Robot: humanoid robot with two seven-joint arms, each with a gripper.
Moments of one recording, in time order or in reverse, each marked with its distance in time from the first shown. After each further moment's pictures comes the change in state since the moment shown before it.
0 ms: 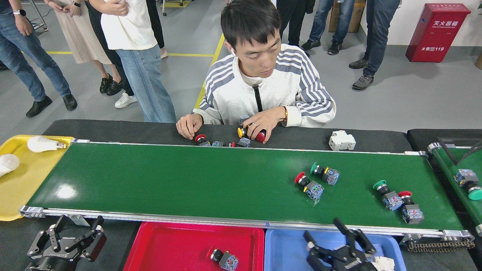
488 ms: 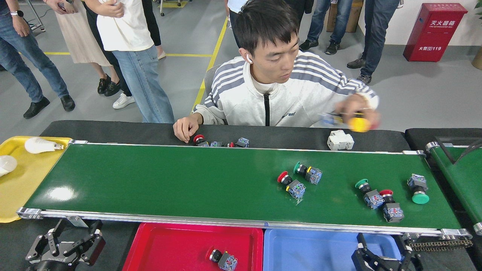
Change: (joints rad) left arm 0.008 0.000 -0.002 -0.001 0.000 0.000 -0.002; right arm -0.014 -0.096 -0.026 0.015 0.003 0.190 -0.020
